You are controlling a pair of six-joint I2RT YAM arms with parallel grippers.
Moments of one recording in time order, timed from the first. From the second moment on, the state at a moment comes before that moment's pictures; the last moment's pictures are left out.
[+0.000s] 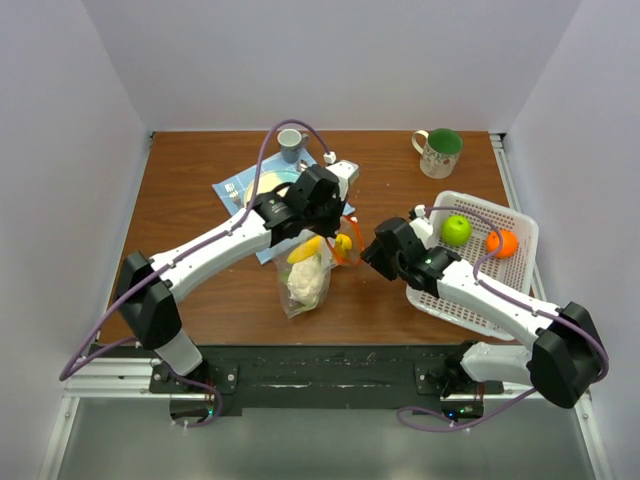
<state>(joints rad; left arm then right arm) -0.82 1.63 1.45 -0.54 -0.07 -0.28 0.70 1.22 0.80 -0.42 0.32 1.22</state>
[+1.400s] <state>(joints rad) -0.65 1.13 1.21 -0.52 -0.21 -0.36 0.85 1.63 1.59 -0.72 0.37 0.77</state>
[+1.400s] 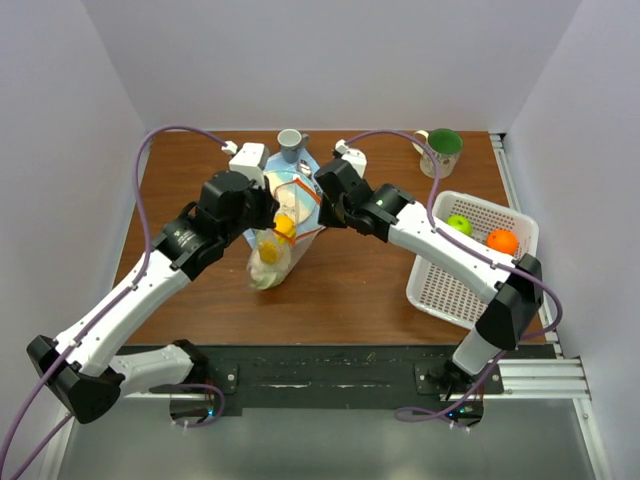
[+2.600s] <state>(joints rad) -0.65 1.12 1.00 -0.25 0.12 -0.52 0.14 1.50 1.23 -0.69 0.47 0.62</state>
